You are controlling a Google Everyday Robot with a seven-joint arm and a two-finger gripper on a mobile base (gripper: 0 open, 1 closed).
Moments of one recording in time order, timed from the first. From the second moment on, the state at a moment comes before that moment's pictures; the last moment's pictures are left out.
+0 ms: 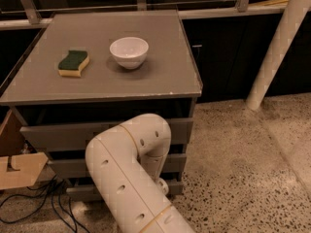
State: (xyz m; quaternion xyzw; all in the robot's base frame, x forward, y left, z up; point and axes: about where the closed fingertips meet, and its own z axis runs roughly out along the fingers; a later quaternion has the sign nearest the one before) arm 0.570 0.092 0.178 -0.32 0.91 0.12 0.24
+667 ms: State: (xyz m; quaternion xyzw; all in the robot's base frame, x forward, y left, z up) arm 0.584 0.097 0.178 -0.33 0.90 0.10 0.25
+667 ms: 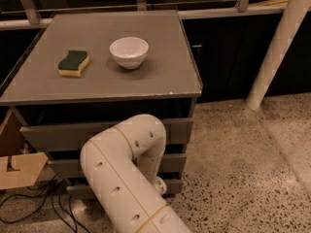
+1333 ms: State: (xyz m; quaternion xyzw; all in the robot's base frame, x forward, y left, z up) arm 0.584 0.097 0.178 -0.33 0.90 0.10 0.25
